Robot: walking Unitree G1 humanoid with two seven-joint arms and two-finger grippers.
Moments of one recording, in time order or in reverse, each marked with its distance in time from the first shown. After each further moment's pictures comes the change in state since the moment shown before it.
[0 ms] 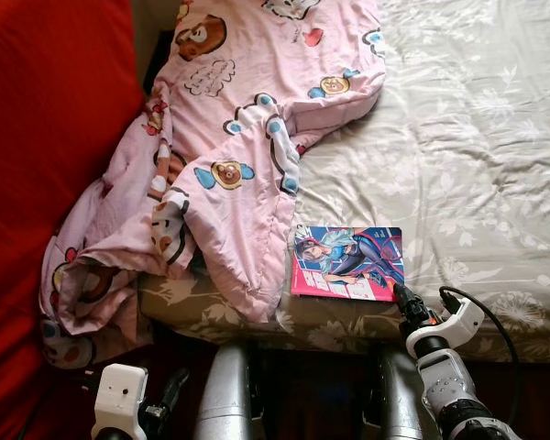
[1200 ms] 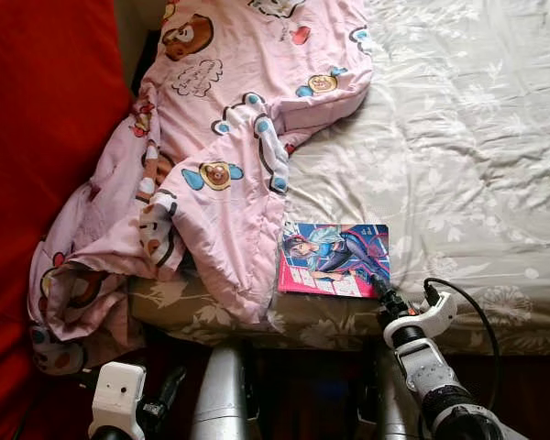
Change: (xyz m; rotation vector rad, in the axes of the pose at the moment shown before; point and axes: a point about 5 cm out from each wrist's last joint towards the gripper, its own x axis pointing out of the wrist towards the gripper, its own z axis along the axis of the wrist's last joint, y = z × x) left arm 0.001 0.001 0.000 0.010 0.002 0.008; right arm 0.011 0.023 -0.018 0.209 0.069 0.045
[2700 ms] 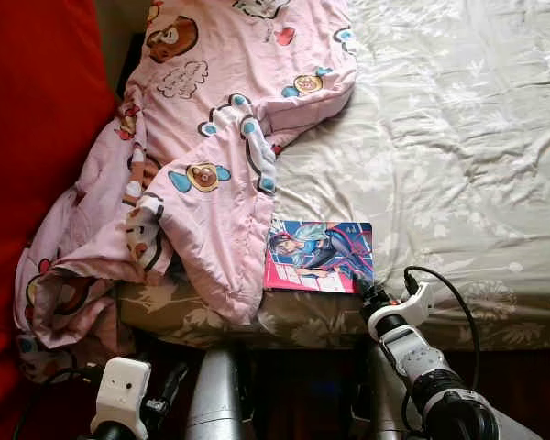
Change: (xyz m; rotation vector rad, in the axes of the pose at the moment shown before) left arm 0.004 -0.003 0.007 0.052 -0.007 0.003; right arm 0.011 0.016 -0.014 0.021 0.118 -0.045
